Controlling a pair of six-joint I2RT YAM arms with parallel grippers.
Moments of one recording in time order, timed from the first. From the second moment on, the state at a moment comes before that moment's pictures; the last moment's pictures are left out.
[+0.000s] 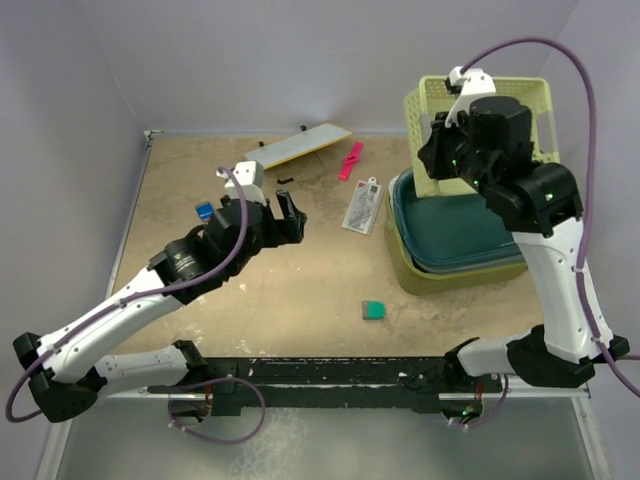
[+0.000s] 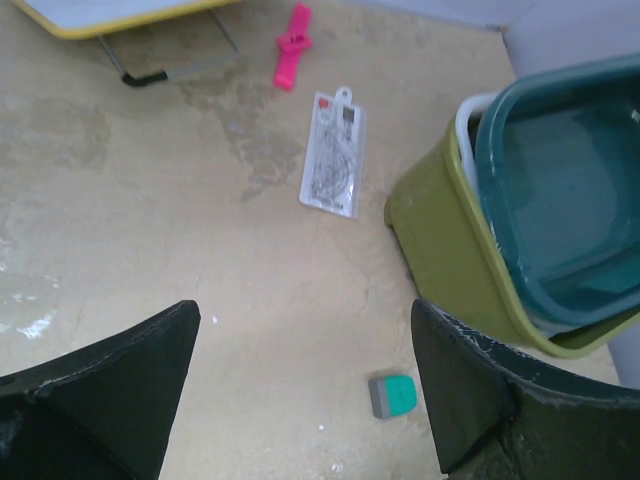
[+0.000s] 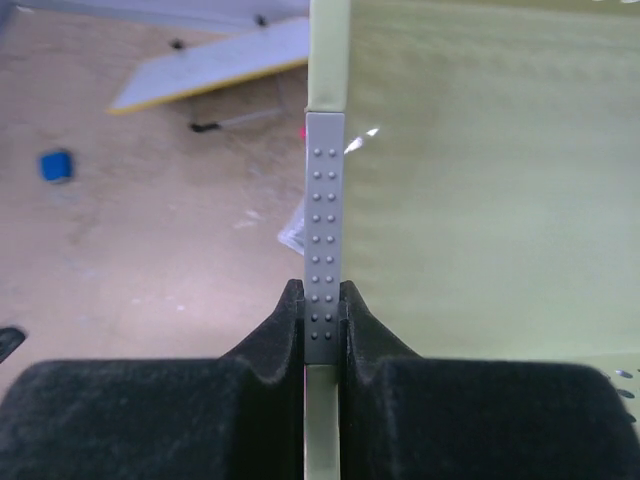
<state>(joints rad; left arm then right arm) -0.90 1.07 1.15 -0.52 -0.48 -0.66 0.49 1.34 1.96 -1.09 0.29 0.17</state>
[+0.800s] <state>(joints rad) -0.90 0.73 1.49 -0.58 -0.61 -0.47 0.59 1.57 1.76 -0.10 -0.81 0.80</state>
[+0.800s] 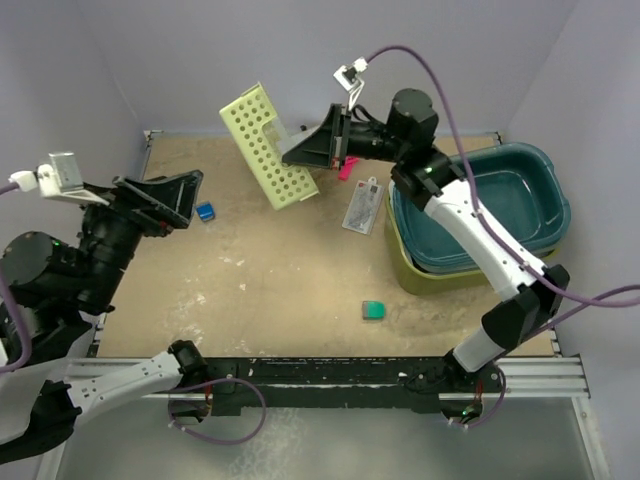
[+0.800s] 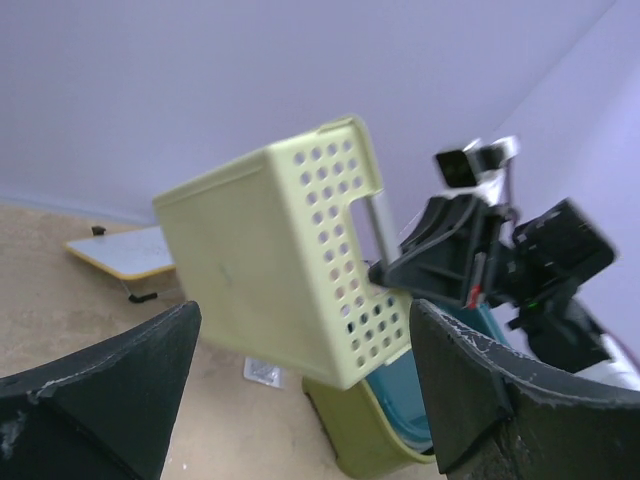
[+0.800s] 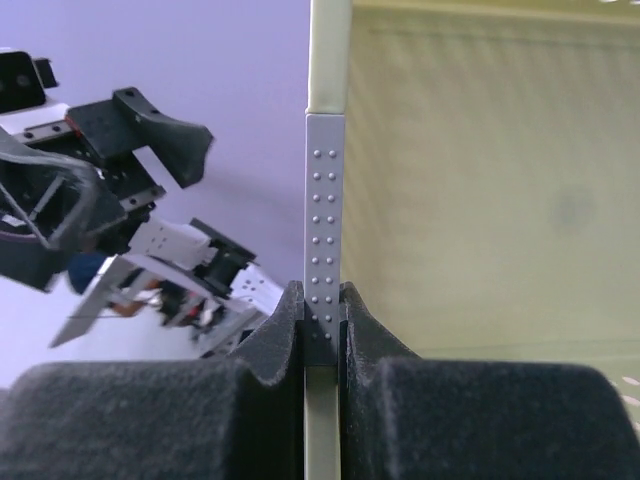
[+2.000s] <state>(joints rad) -0.90 1.02 1.73 -0.72 -0.67 -0.41 0.82 1.93 1.33 0.75 -0.93 1.59</state>
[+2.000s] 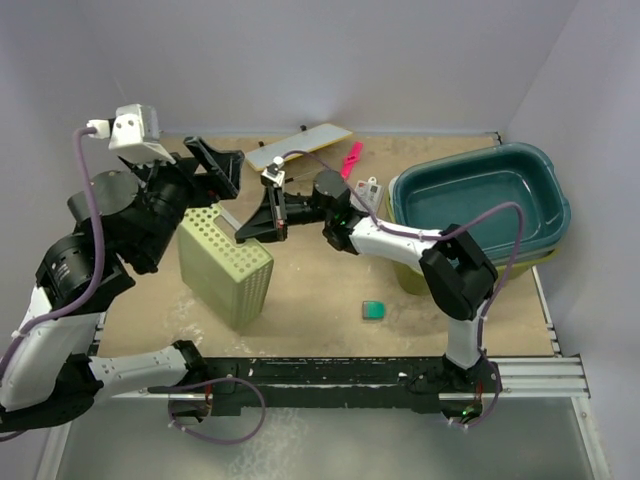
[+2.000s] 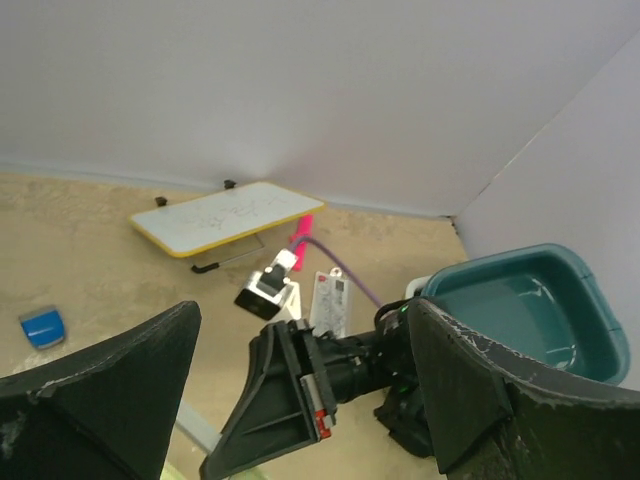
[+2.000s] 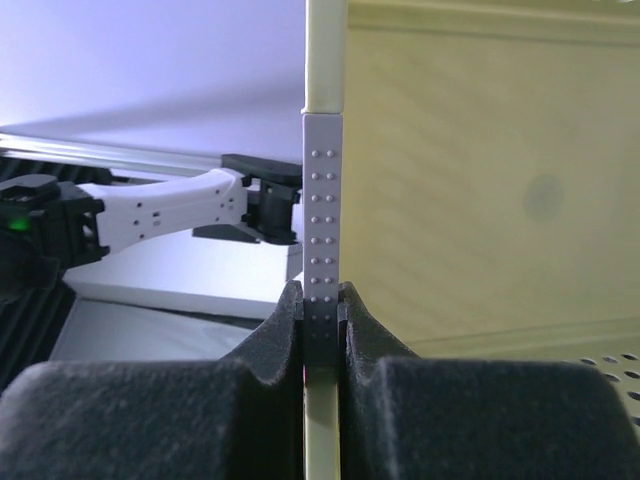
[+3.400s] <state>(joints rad) -0.90 0.95 1.19 -1.07 -0.58 -0.83 0.66 1.61 1.36 -0.60 -0.08 0.45</state>
